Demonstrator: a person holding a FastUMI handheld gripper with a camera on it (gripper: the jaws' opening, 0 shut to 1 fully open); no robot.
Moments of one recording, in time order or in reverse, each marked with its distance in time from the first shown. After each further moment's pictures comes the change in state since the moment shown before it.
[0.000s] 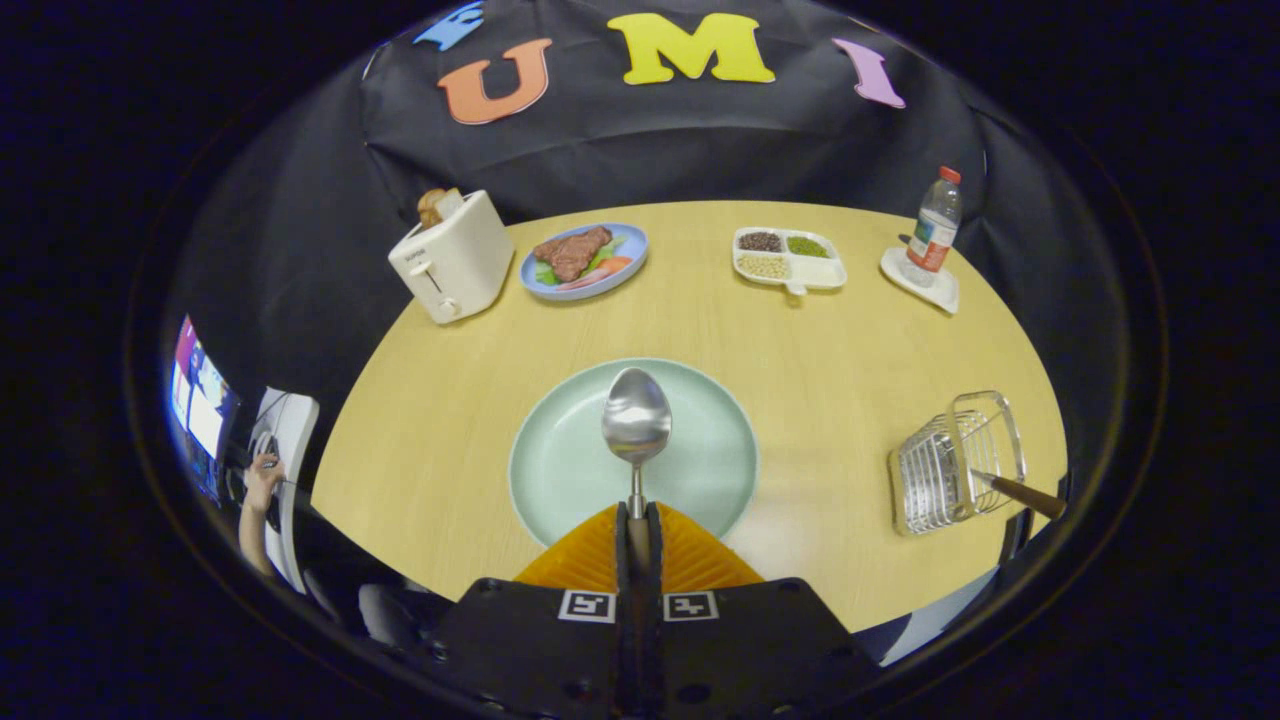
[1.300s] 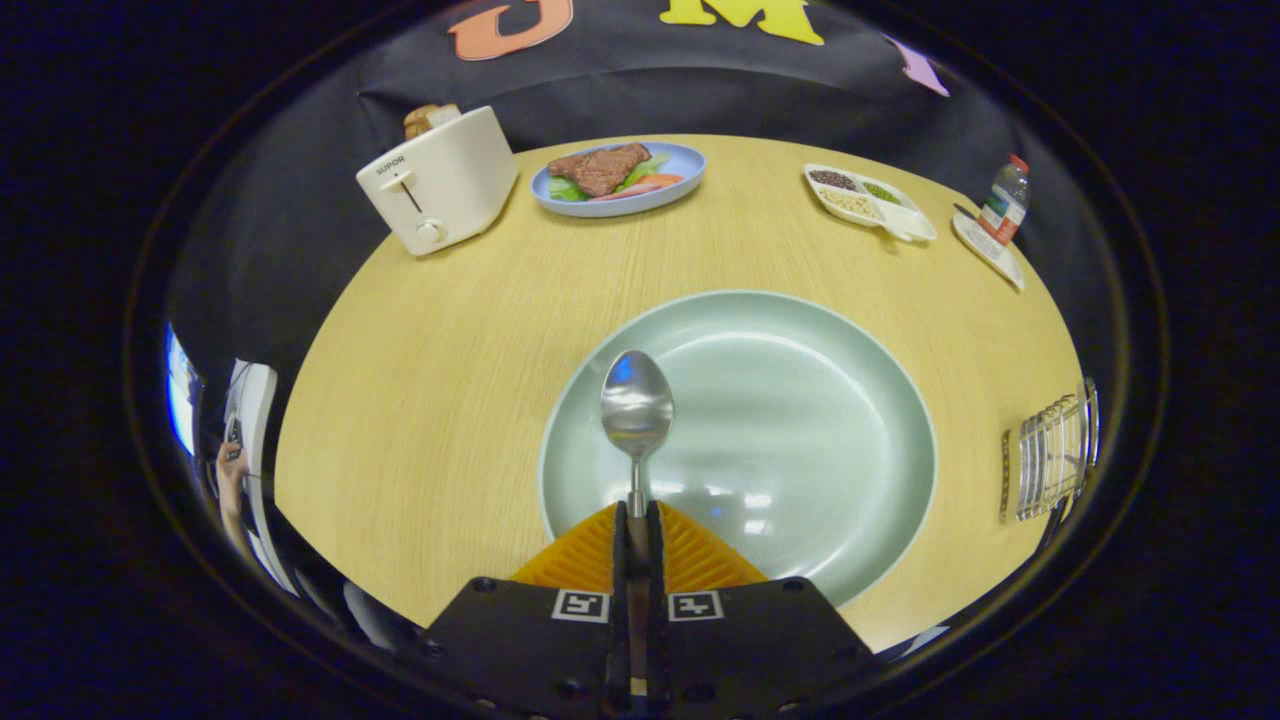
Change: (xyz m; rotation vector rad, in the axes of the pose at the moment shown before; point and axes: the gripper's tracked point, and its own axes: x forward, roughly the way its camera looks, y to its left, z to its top) arm 0.116 0.085 -0.038 -0.047 0.180 -0.037
